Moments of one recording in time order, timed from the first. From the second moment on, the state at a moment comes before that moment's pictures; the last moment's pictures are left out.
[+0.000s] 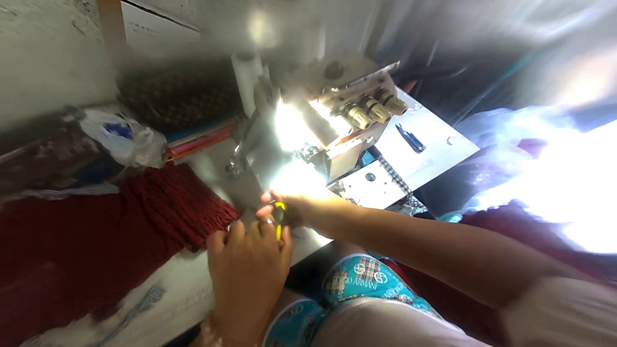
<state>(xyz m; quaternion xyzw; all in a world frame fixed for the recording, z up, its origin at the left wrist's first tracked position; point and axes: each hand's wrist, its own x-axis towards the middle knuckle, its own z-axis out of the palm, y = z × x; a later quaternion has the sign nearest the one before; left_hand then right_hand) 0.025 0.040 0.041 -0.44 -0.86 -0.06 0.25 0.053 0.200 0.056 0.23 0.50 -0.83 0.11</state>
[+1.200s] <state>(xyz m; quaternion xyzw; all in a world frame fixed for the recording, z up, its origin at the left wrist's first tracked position) -0.014 0.016 0.034 -0.35 -0.88 -0.29 -0.12 0.081 0.208 0.050 0.17 0.62 -0.76 0.12</state>
